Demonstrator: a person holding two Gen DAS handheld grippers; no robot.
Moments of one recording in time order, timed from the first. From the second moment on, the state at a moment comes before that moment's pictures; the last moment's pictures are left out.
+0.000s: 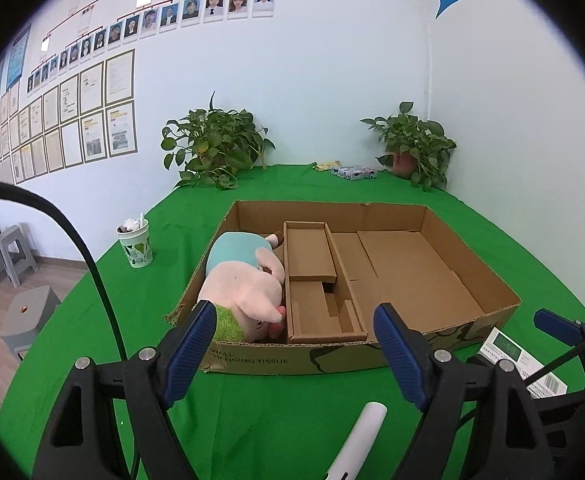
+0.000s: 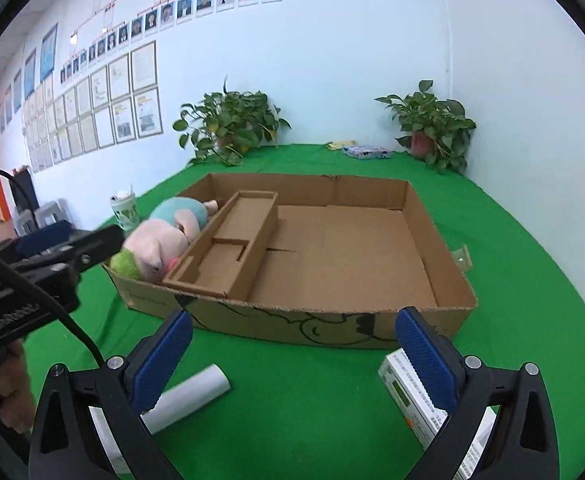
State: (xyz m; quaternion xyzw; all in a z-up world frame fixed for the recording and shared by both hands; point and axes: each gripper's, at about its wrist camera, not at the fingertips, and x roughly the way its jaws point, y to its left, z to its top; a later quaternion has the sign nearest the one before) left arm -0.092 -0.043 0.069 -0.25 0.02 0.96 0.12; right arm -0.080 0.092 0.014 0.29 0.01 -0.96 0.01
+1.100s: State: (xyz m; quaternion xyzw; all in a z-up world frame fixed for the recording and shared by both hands) left arm -0.100 -0.085 0.022 -0.38 -0.02 0.90 0.22; right arm -0.045 0.056 -0.015 0.37 -0.06 -0.88 0.30
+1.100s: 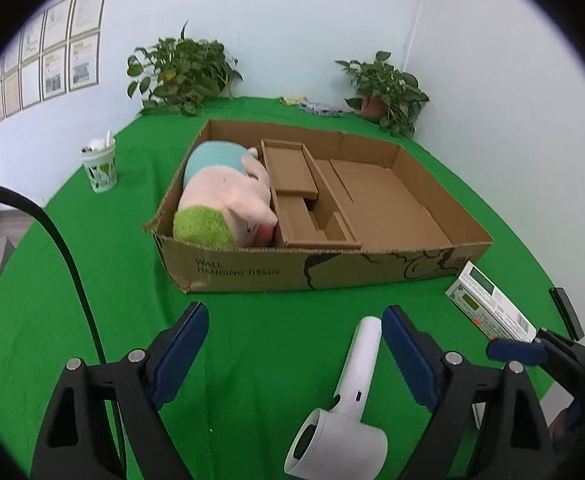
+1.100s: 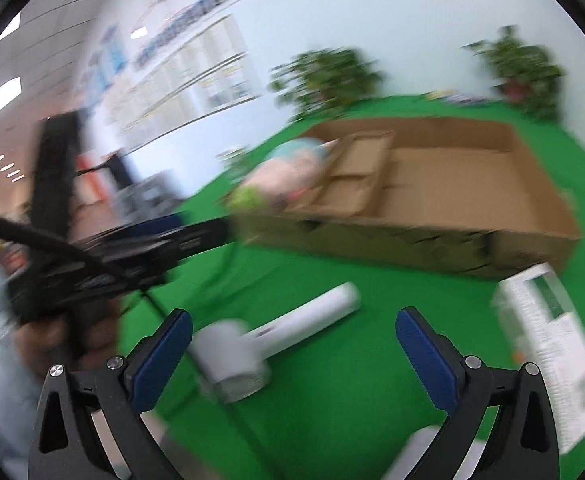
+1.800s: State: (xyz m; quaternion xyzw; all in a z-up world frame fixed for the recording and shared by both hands) left arm -0.094 -0.058 -0.059 -0.57 -0.08 0.75 0.32; right arm -0.027 0.020 -0.075 0.43 0.01 -0.87 0.24
